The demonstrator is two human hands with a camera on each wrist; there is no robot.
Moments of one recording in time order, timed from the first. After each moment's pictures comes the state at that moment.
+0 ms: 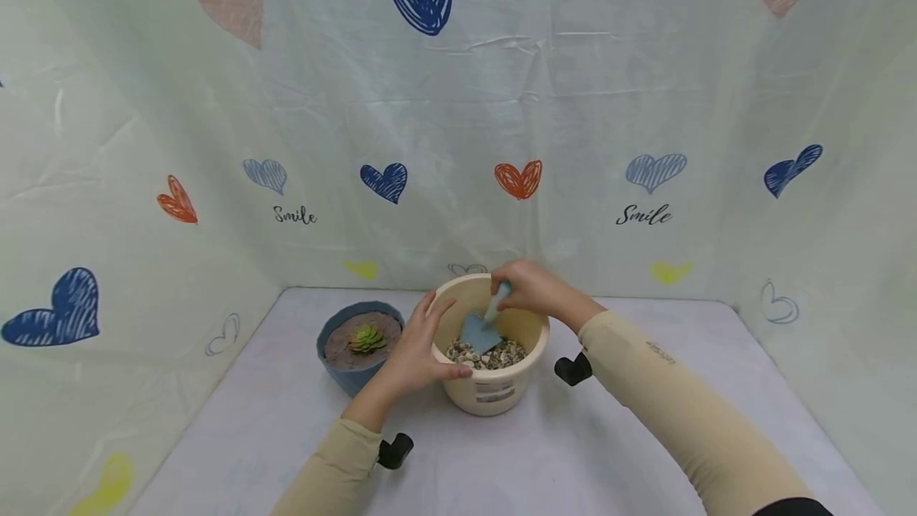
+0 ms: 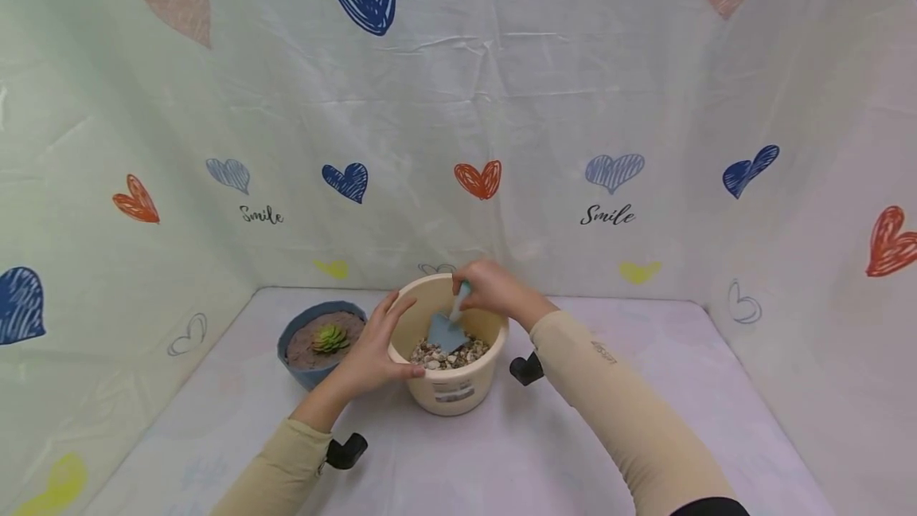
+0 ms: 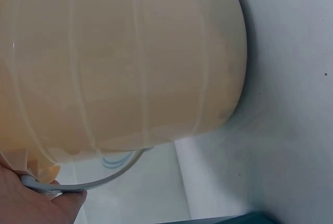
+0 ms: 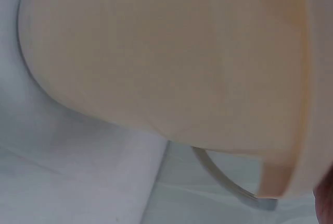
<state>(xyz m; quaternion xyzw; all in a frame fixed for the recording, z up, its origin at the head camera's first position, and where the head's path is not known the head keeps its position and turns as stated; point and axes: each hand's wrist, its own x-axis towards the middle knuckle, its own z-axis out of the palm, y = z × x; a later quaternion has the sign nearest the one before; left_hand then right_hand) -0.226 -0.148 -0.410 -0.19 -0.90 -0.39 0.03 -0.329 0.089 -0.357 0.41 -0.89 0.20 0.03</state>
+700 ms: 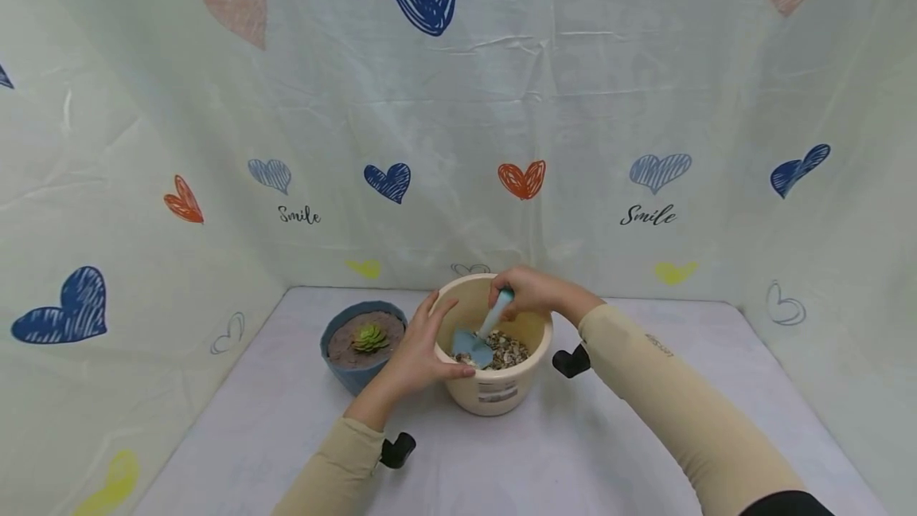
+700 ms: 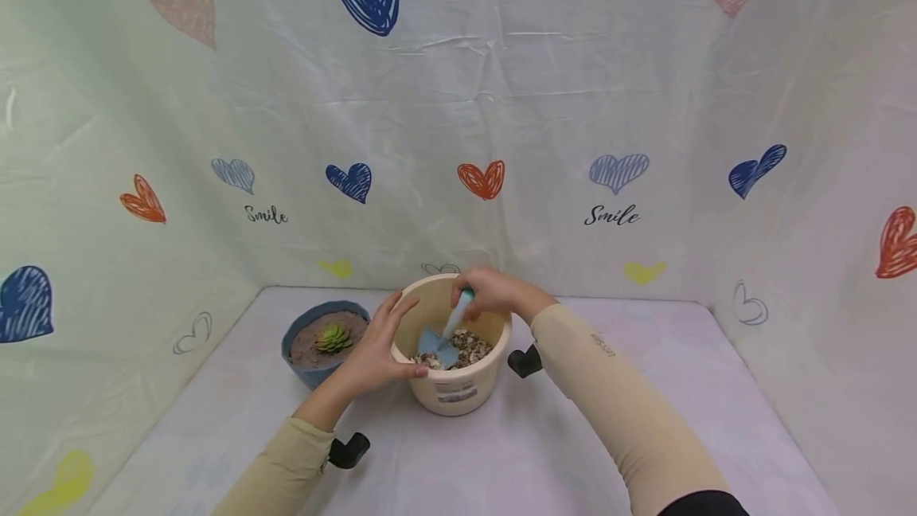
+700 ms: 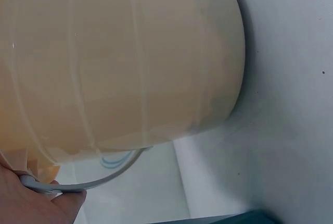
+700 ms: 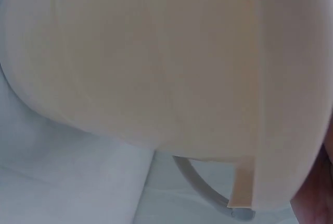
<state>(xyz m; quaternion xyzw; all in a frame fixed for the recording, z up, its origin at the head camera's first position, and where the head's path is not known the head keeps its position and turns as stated) -0.226 -0.146 -0.408 -0.18 -0.91 -0.38 0.03 -0.335 0.088 -0.353 0.40 -0.86 0.29 -0.14</state>
